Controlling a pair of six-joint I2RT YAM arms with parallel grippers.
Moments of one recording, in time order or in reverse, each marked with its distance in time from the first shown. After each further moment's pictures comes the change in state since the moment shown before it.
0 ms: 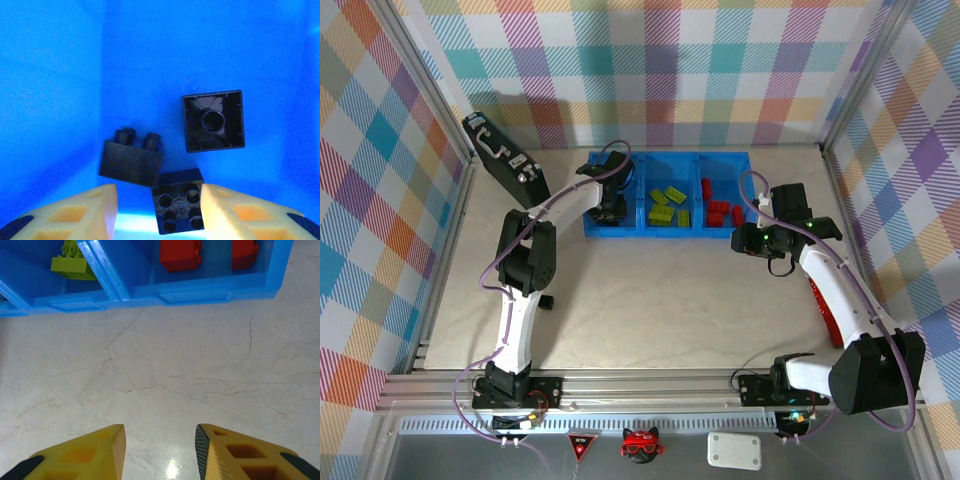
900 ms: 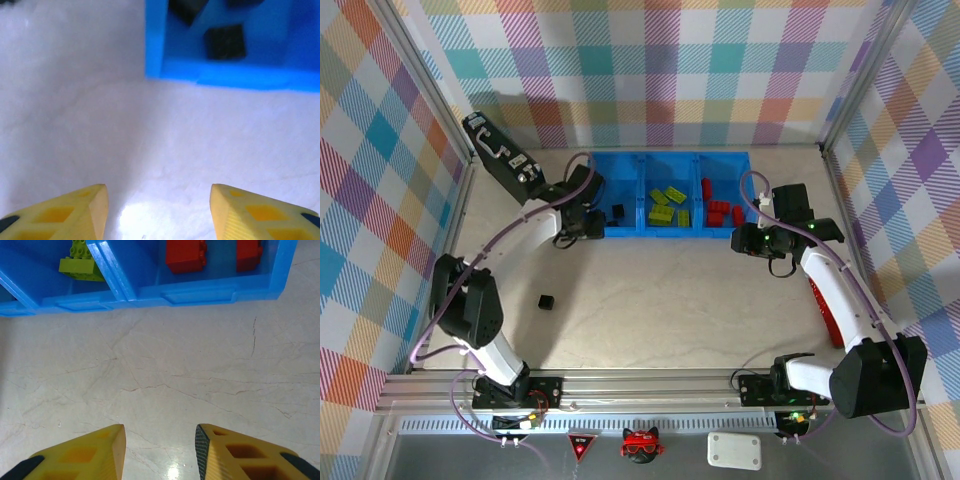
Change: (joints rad) left arm -0.001 -0.598 -0.558 -0.025 0.065 -0.022; right arm 0.000 -0.018 0.000 -0.004 -0.013 -0.001
